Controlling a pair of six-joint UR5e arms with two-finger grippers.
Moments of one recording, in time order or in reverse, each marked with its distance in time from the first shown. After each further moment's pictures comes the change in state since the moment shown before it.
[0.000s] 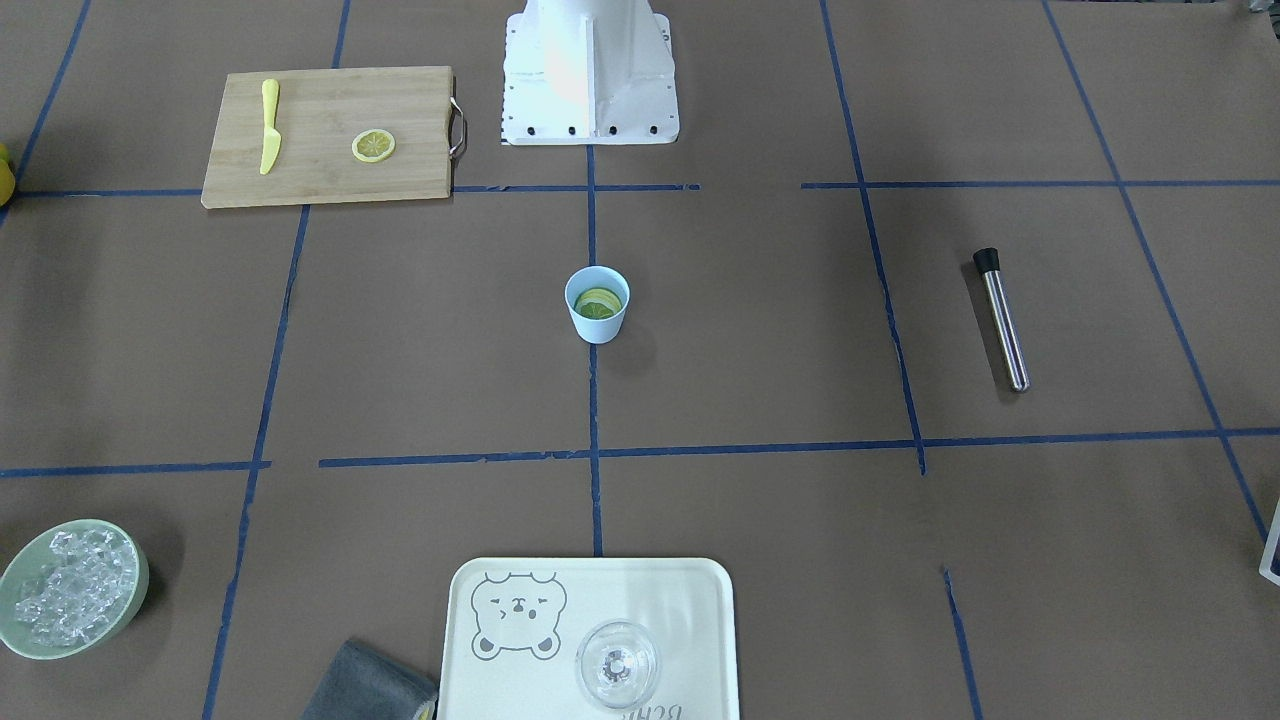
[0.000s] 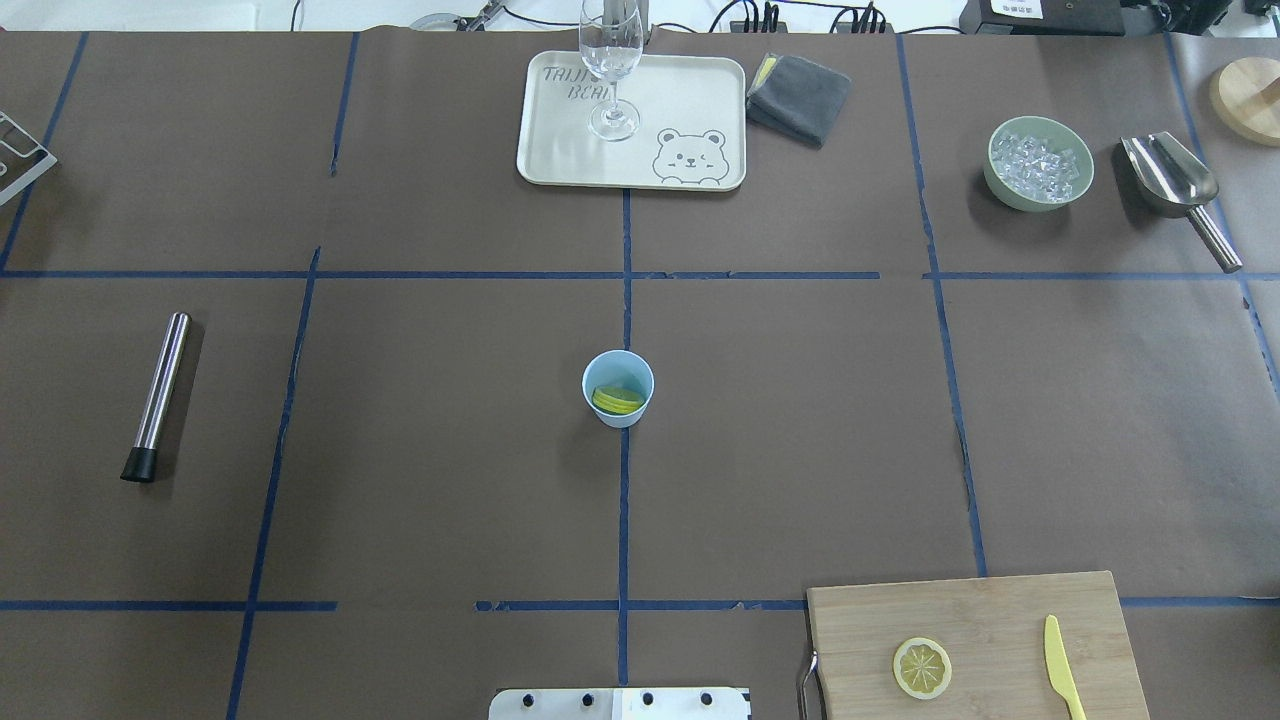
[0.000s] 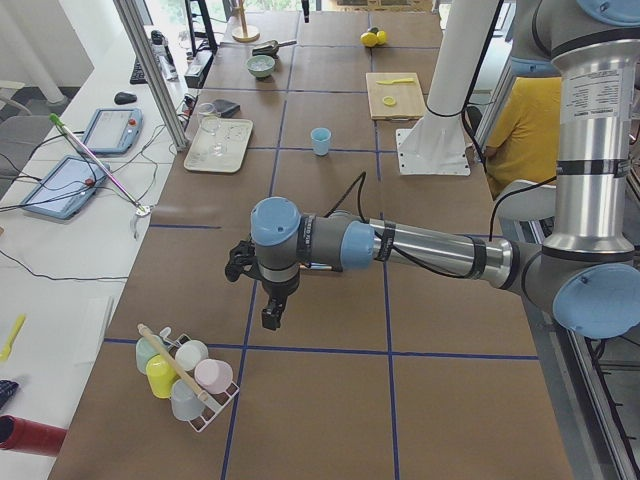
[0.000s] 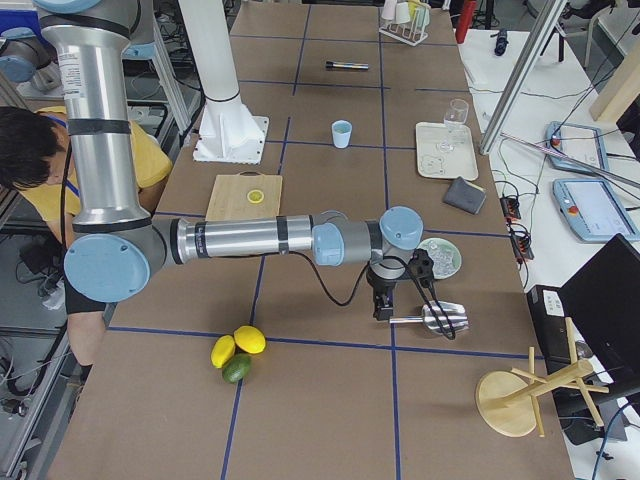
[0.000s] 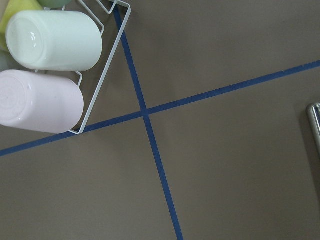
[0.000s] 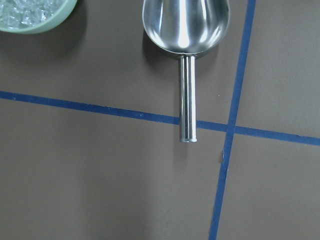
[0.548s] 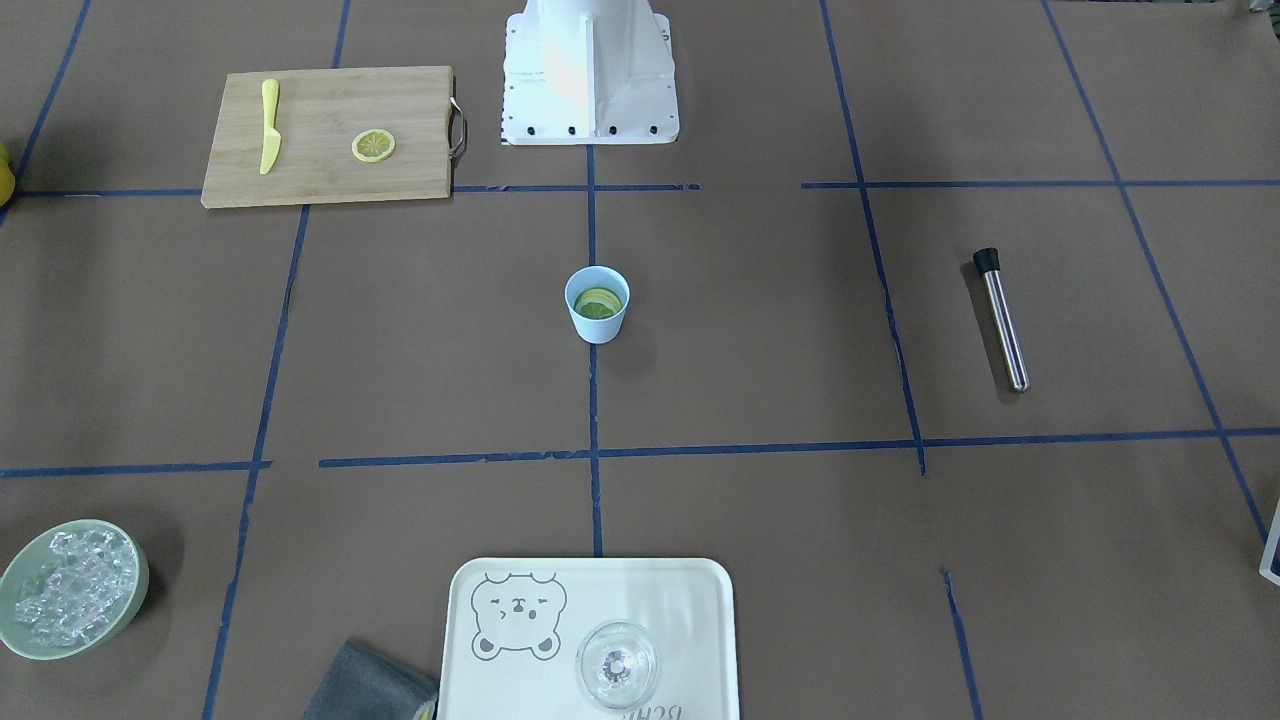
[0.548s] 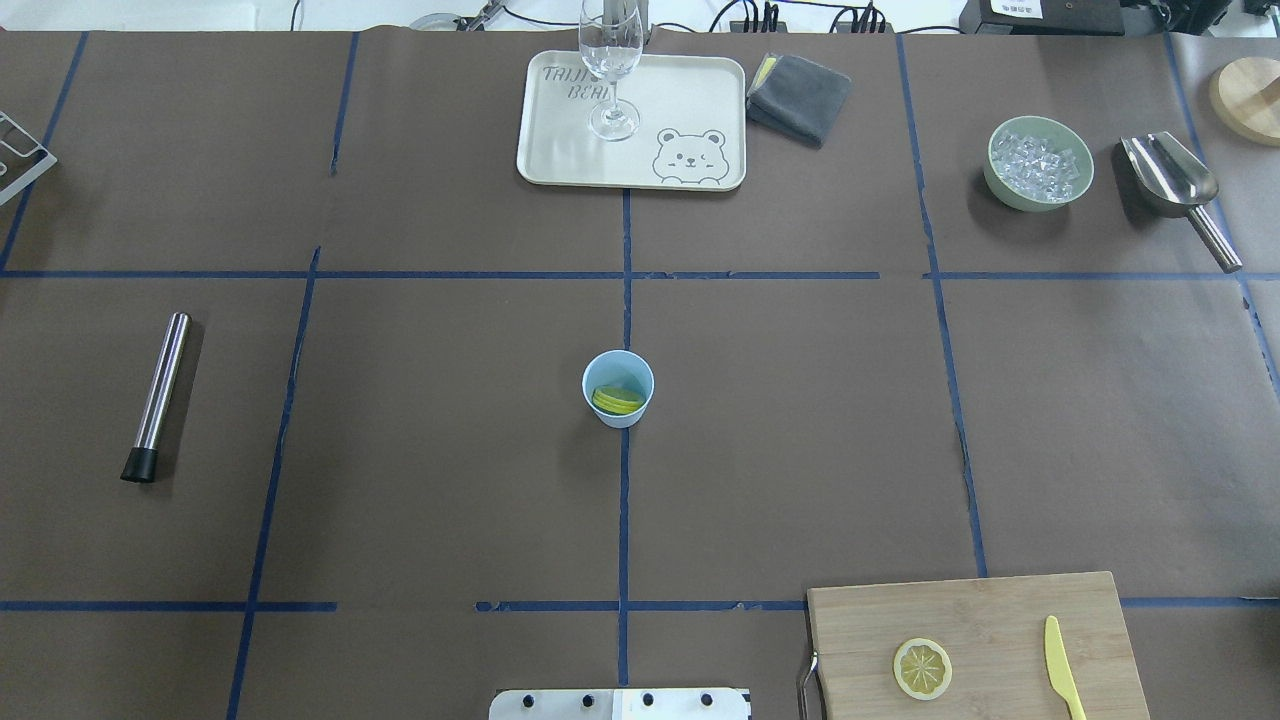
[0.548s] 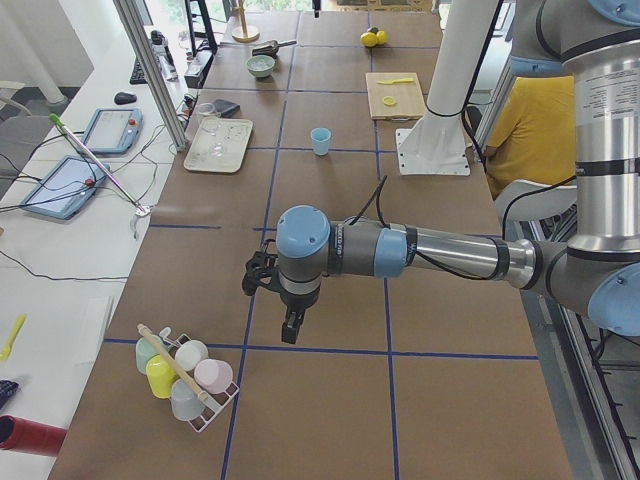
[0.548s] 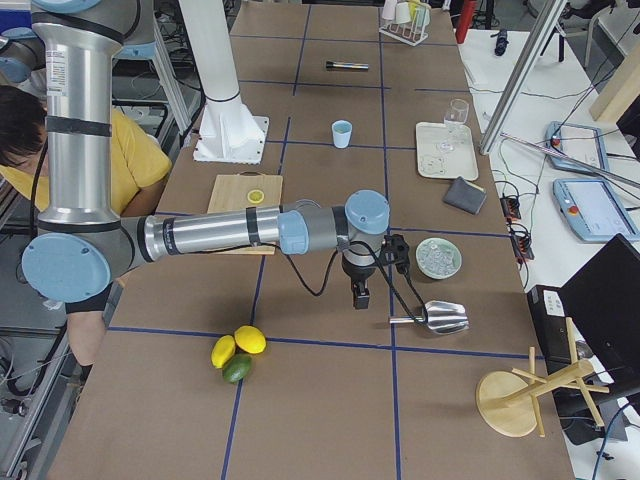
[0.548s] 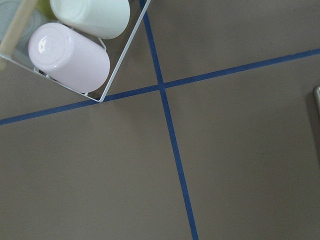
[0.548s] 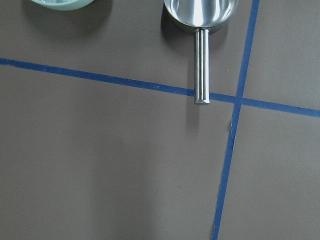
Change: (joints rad) left arm -0.072 0.066 -0.038 -0.005 -0.002 0.003; right arm 0.014 -0.113 0.164 -0.008 0.000 0.003
